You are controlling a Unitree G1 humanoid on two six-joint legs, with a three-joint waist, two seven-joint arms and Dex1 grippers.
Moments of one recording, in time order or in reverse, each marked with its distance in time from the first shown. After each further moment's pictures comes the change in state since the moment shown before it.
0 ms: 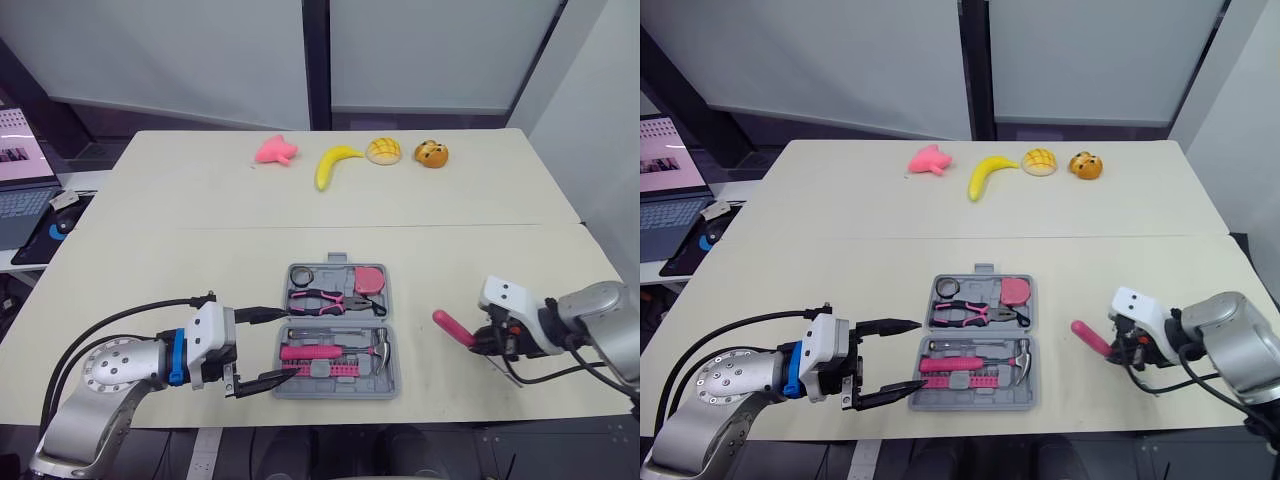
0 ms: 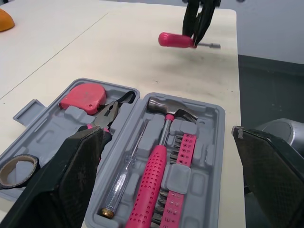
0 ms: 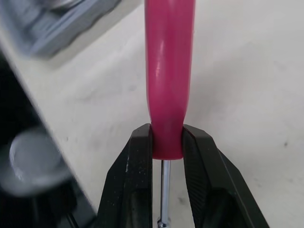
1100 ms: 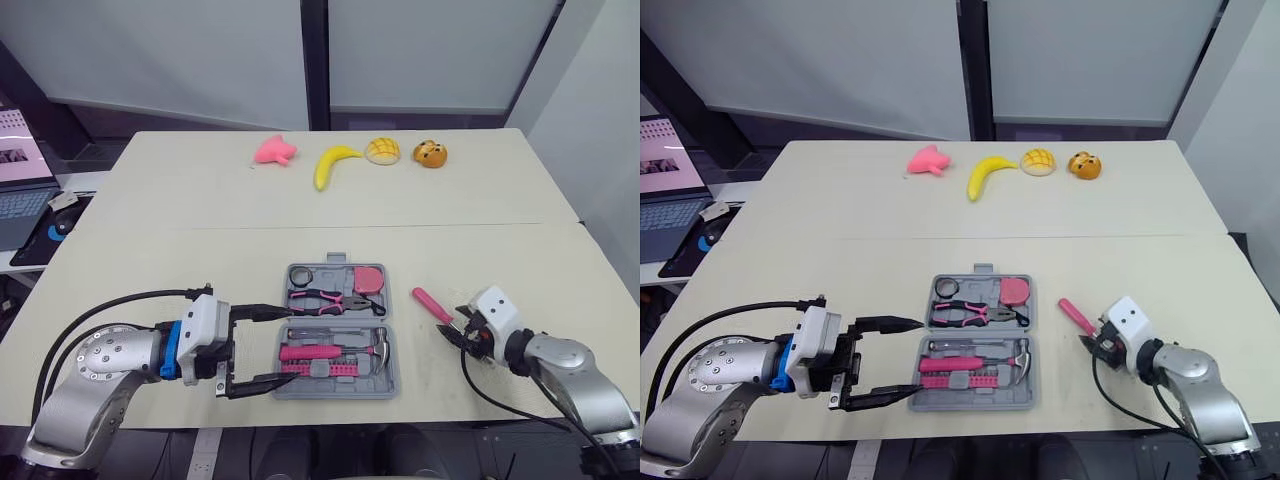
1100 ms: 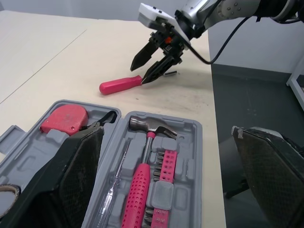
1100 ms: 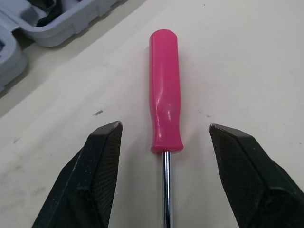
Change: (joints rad) left arm -0.042 0.045 0.020 -0.023 -0.086 0.062 -0.069; right arm 0.266 0.273 -0.126 0.157 0.037 -0.644 -0.483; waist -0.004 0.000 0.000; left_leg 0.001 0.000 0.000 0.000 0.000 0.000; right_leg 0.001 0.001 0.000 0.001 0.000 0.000
